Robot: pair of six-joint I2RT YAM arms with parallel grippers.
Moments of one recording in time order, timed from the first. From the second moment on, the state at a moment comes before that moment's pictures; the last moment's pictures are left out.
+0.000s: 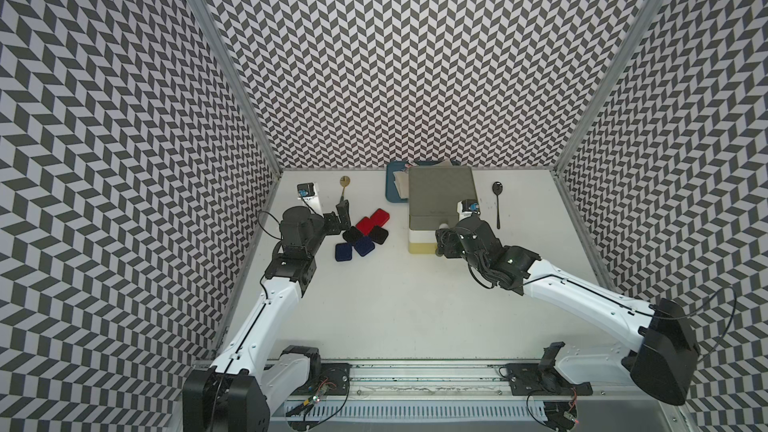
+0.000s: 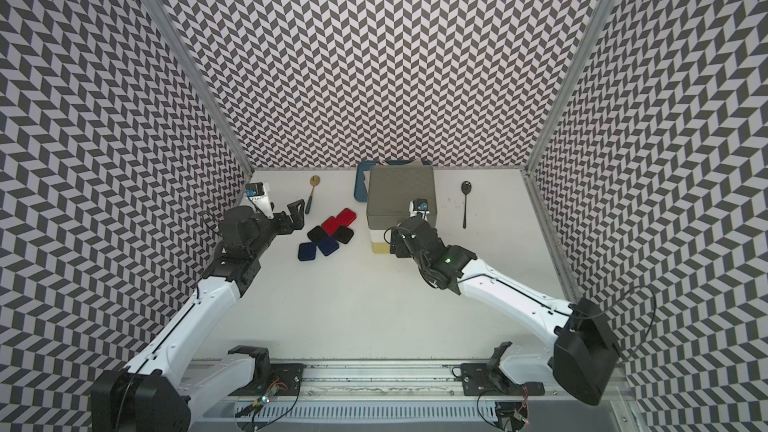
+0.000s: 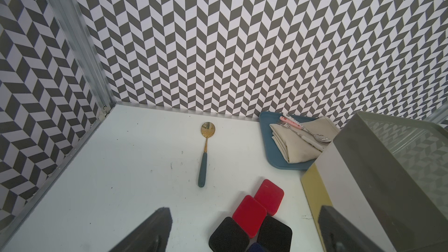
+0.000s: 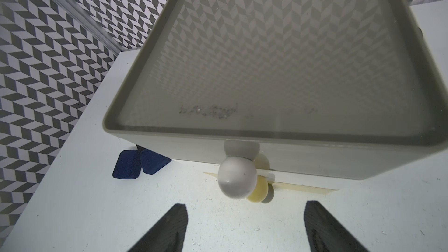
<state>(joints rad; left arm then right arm) -0.11 1.05 0.74 0.05 0.05 -0.20 0.80 1.33 0.98 -0.30 0.37 0.59</state>
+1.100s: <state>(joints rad) -0.08 1.04 0.74 0.04 0.05 -0.22 0.77 1.43 1.03 -0.26 0.34 0.58</state>
